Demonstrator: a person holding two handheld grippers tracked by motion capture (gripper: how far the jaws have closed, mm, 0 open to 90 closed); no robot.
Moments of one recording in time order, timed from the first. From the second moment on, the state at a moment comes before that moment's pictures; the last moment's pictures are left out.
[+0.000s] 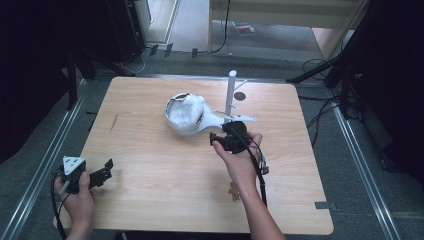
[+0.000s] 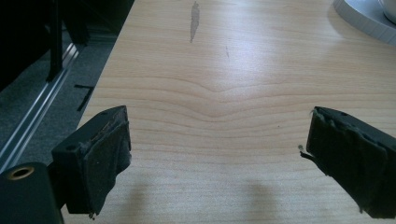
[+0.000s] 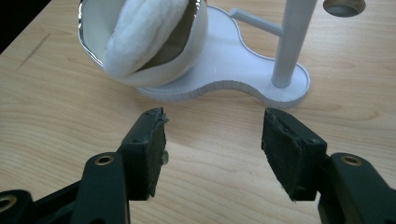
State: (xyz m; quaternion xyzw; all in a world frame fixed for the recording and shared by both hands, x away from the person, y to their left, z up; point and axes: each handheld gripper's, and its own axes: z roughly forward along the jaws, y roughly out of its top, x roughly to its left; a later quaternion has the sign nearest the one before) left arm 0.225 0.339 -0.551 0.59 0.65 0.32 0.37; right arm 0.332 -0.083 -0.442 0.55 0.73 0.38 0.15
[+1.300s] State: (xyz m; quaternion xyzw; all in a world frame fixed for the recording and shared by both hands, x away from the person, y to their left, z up) left arm 0.224 0.339 -0.551 0.59 0.65 0.32 0.37; right arm 0.302 -0.140 -0.482 0.61 0.73 0.28 0.12
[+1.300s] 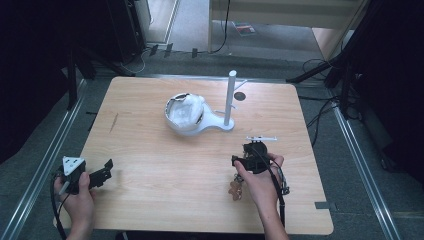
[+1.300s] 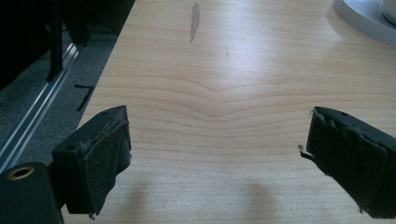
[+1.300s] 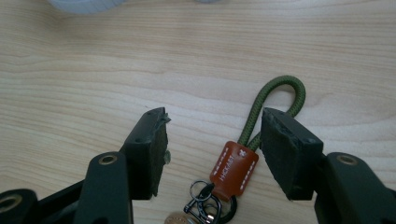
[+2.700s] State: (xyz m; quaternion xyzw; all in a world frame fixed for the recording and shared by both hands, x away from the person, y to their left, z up) left arm 0.223 0.339 -0.551 0.58 0.65 0.32 0.37; right arm 0.300 -0.145 -0.516 0.64 0.73 0.22 0.09
